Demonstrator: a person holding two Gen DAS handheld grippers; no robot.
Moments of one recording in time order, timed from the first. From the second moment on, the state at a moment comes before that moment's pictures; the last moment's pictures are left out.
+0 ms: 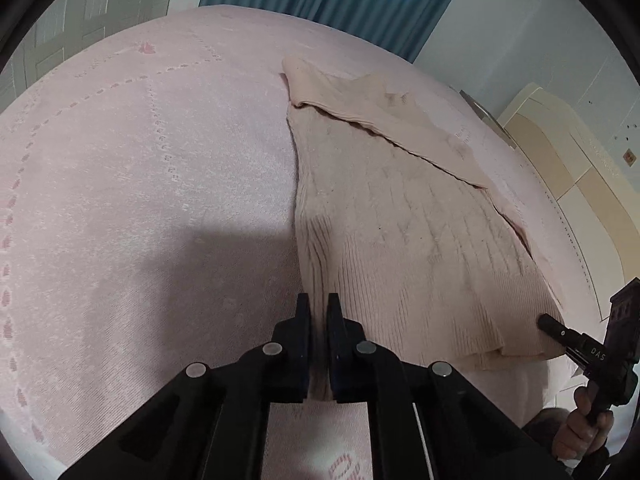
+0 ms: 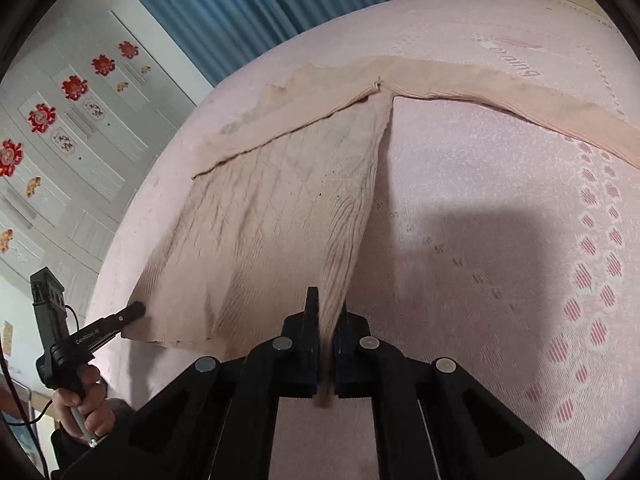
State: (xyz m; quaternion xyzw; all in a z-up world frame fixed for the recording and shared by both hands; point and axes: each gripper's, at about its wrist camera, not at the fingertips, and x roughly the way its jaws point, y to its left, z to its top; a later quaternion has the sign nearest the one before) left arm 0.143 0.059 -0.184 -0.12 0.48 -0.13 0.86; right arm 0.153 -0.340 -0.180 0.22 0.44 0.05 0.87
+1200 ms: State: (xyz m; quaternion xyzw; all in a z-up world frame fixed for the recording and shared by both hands) left arm 0.285 0.055 -0.148 -0.12 0.43 -0.09 0.89; right arm 0.270 -0.344 -0.109 0.13 0.39 -0.01 0.91
